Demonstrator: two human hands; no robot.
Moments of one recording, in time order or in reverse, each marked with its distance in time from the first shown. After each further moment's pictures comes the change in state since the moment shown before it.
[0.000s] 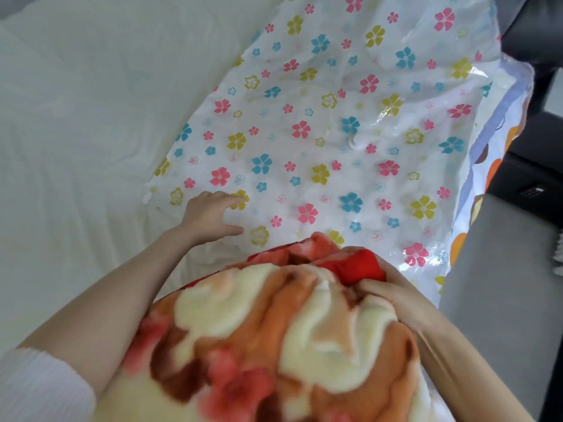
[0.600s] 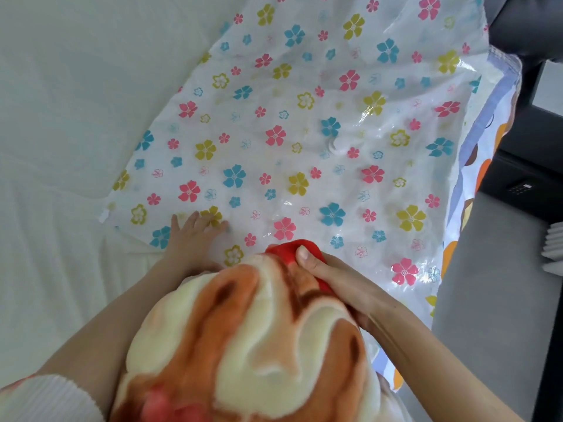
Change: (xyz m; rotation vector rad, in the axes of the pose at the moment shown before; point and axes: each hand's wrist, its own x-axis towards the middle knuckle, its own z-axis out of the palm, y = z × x) left_hand 0.046 -0.002 0.073 0.339 -0.153 -0.010; right_hand 0.070 -0.013 -0.005 -0.187 -0.156 0.182
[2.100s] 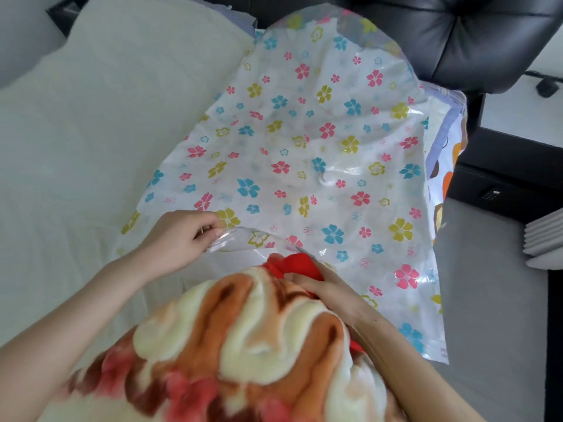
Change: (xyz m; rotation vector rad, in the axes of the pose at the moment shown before) left_hand -0.148 -0.027 -0.165 -0.514 0.416 0.289; right_hand -0.052 0.006 0.061 -0.020 0.241 -0.182
